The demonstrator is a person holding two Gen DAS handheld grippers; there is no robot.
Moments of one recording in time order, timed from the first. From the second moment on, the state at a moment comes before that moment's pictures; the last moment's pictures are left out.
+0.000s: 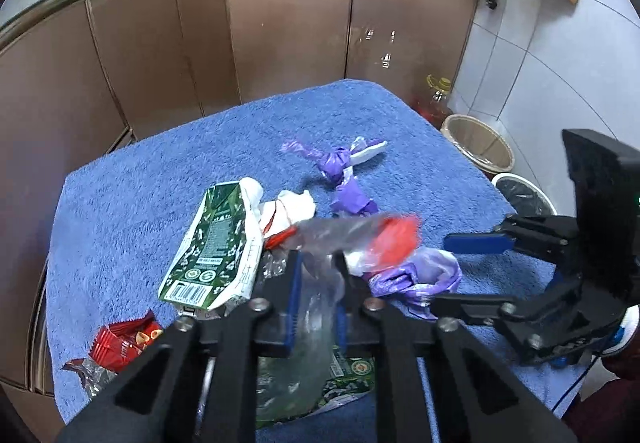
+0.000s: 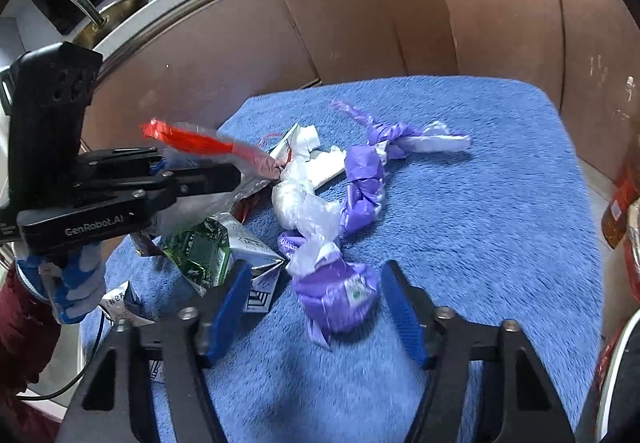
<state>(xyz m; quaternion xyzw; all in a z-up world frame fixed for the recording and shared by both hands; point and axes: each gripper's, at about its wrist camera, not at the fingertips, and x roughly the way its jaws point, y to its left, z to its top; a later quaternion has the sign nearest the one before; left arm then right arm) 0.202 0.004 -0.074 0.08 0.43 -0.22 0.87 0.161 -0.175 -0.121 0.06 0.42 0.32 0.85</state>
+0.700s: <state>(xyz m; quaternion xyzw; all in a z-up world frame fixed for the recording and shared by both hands) 0.173 0.043 0.013 0.02 0.34 -0.19 0.92 0.115 -0.209 -0.096 0.08 0.40 0.30 0.86</state>
